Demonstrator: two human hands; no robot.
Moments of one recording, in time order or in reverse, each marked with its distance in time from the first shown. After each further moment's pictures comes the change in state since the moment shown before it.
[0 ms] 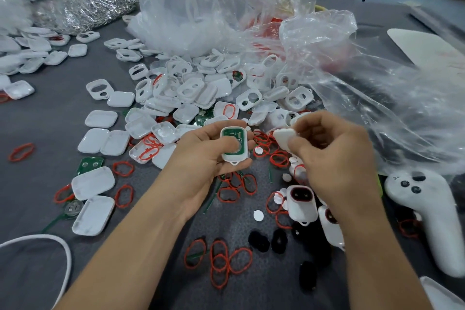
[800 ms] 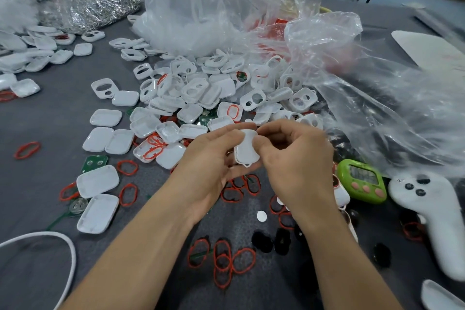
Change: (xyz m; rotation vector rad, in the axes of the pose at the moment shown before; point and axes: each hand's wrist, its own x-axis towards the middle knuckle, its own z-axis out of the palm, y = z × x) left_hand -0.002 -0.005 0.005 -0.072 -0.010 -0.037; right_hand -0.011 -0.010 0.044 -0.048 -0.040 -0.018
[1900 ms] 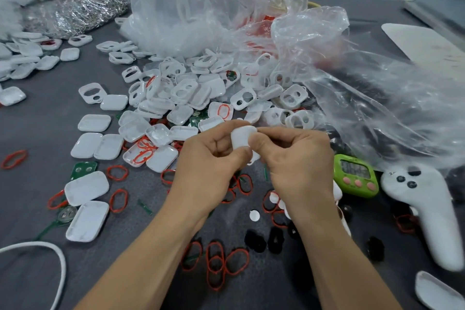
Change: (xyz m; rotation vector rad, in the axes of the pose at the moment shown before) left_hand -0.005 -0.015 0.004 0.362 -0.026 0.343; right_hand 0.000 0.017 -0.004 0.245 0.017 0.076
